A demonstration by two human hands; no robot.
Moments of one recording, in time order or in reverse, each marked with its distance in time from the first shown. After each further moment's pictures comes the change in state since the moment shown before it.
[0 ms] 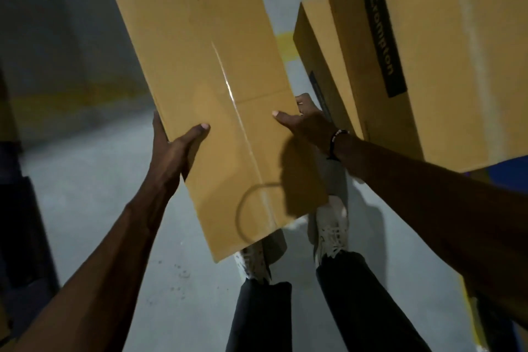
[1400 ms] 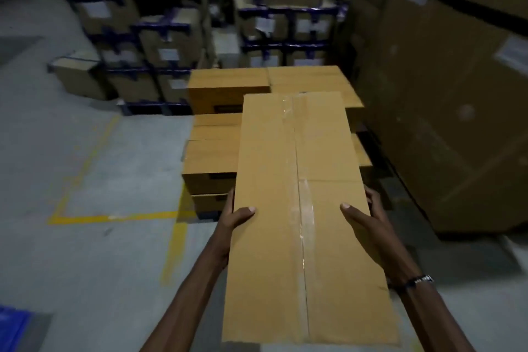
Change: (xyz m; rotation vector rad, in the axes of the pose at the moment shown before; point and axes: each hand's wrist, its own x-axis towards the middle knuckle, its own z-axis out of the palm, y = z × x) left_hand -0.865 0.158 -0.217 -1.029 1.165 0.344; right_hand -0.736 -0.455 0.096 -0.318 -1.263 -0.673
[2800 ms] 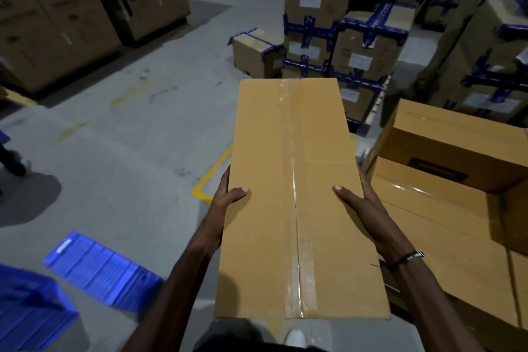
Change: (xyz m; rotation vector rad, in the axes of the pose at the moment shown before) left_hand 0.138 0.239 -0.642 -0.096 0.550 0.157; right_hand 0.349 -0.062 0.732 -0.255 -0.544 -0.030
